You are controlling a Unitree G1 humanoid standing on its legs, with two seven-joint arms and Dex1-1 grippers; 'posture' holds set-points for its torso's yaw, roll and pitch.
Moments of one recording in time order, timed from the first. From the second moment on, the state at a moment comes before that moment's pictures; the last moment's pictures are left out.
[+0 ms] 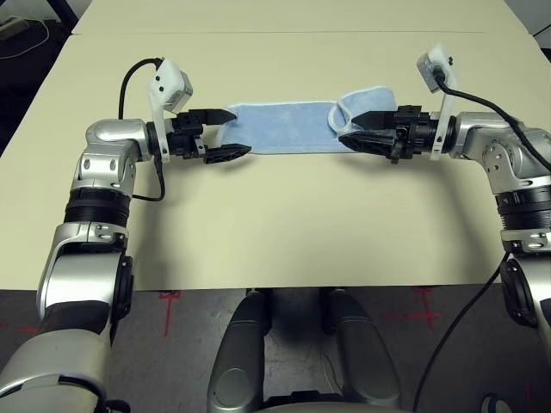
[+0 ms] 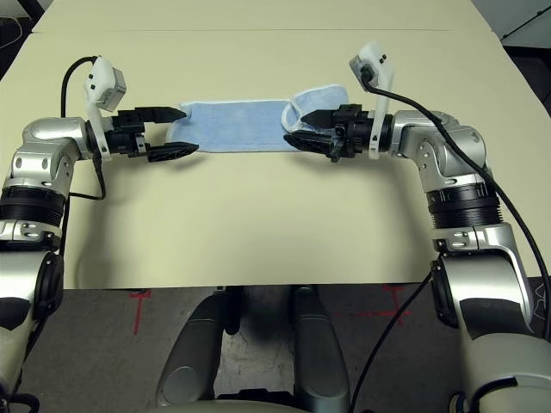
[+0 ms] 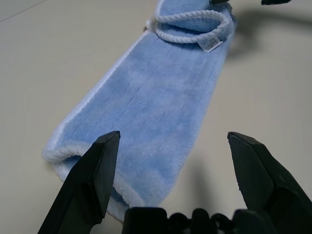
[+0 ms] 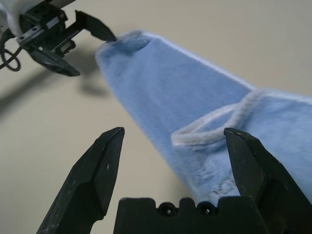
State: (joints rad) left arm -0.97 0.63 0.00 0.68 -0.19 0.12 -1.30; right arm -0.92 -0.58 -0.02 0.42 0.39 0.54 1.07
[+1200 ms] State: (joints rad) left arm -0.90 0.64 -0.01 0.59 -0.19 0.18 -1.29; right arm -0.83 -0.69 -0.19 0.87 0.34 -0.18 1.34
